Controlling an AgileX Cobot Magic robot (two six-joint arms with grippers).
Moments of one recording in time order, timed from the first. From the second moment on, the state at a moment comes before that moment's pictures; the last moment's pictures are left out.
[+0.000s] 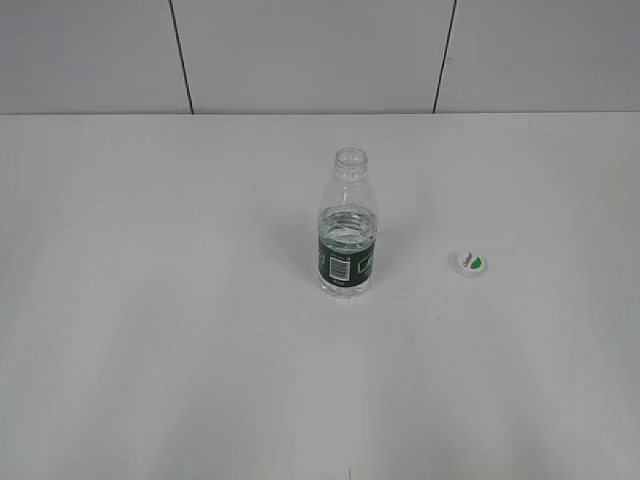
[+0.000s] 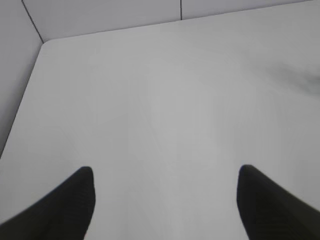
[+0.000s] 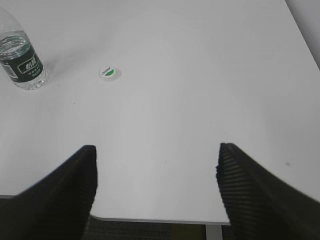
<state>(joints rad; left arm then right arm) 0.05 -0.01 -0.52 -0.03 1.07 0.15 0.14 -0.01 -0.52 0.00 1.09 -0.07</state>
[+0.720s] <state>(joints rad) 0.00 -0.01 -0.52 -0.01 1.07 0.11 0.14 -0.01 -0.52 0.00 1.09 -0.07</state>
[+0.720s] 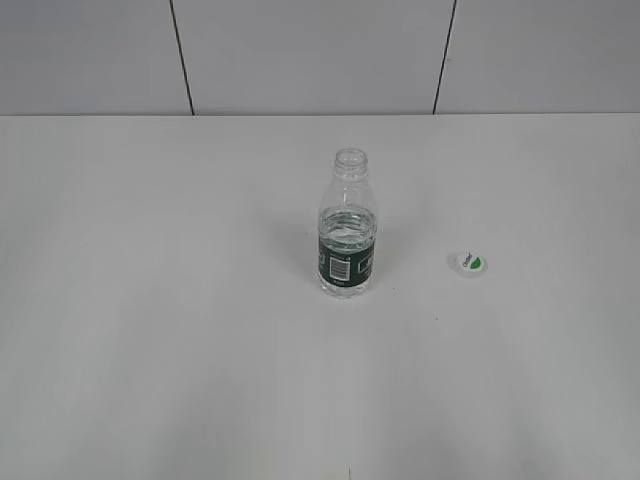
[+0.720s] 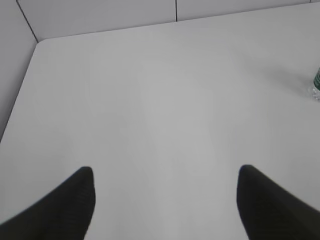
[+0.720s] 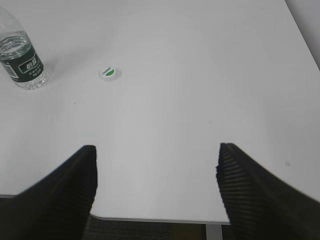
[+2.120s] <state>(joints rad) 0.01 -0.01 -0.52 -0.01 1.07 0.07 0.14 -0.01 -0.52 0.00 1.09 -0.07</state>
